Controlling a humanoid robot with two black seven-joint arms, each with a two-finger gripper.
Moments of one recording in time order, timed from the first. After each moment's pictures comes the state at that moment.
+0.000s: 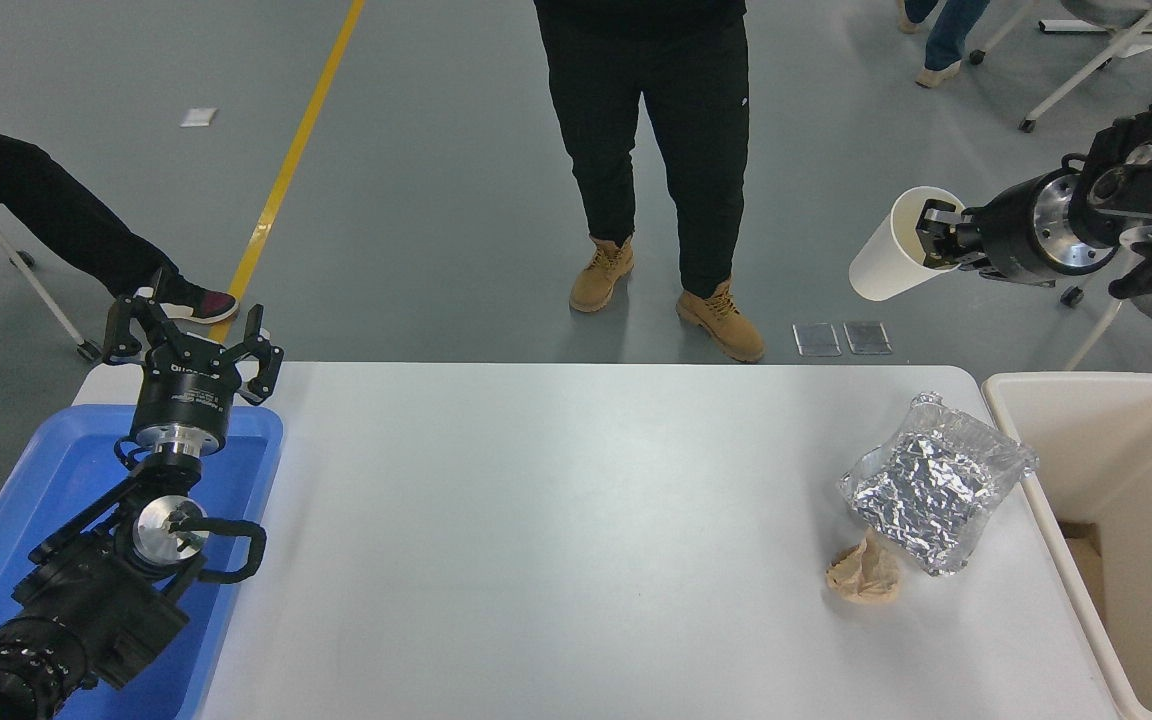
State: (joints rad) left arm -0.62 0.21 -0.90 -0.40 -0.07 -0.54 -0.56; right arm 1.86 -0.49 -1.14 1.06 -0.04 0.24 -0.07
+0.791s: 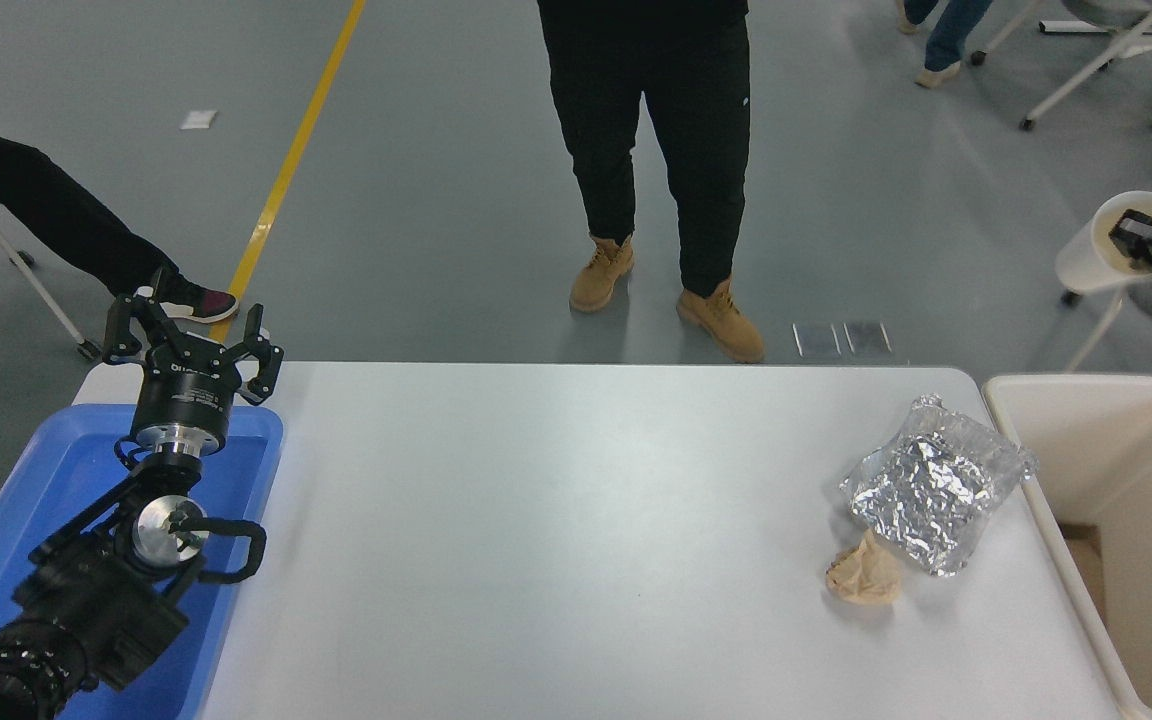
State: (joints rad) left arm -0.62 0.21 -0.90 -0.40 -0.07 -0.54 -0.56; right arm 1.31 -0.62 -1.11 0.42 0.10 0.15 -0.08
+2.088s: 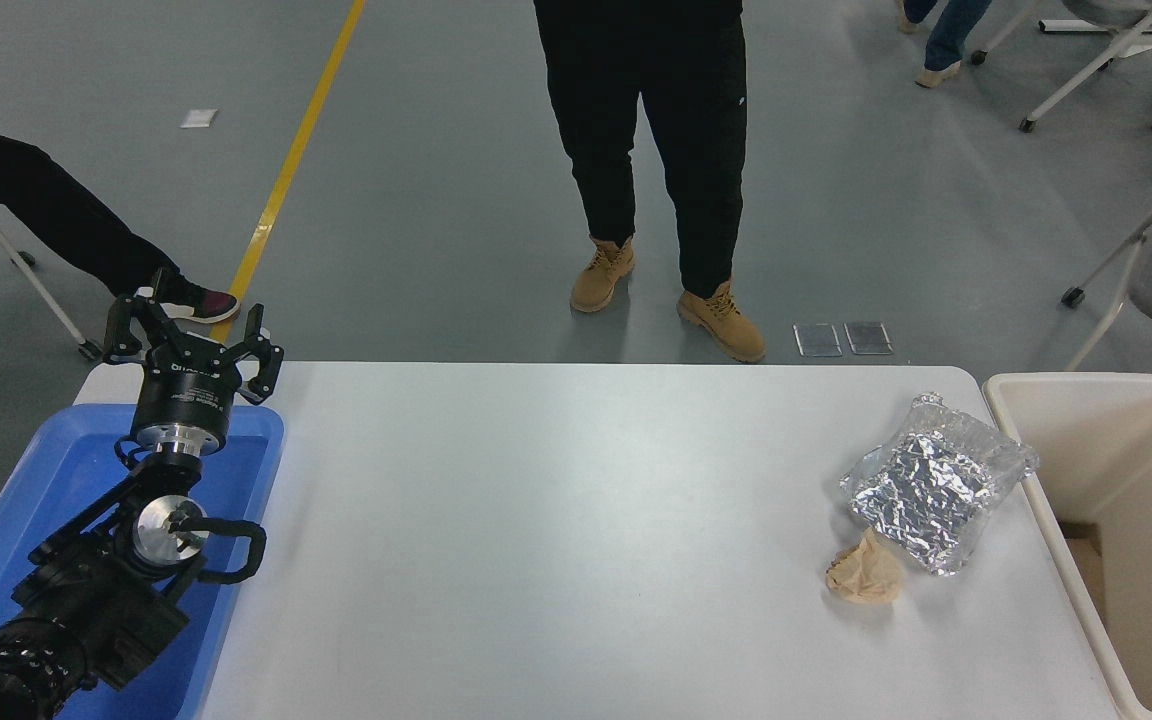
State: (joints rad) left arm -0.62 0.21 -0.90 -0.40 -0.07 -0.54 -0.56; right arm 0.65 -0.49 -0.78 0.13 0.17 -0.10 -0.08
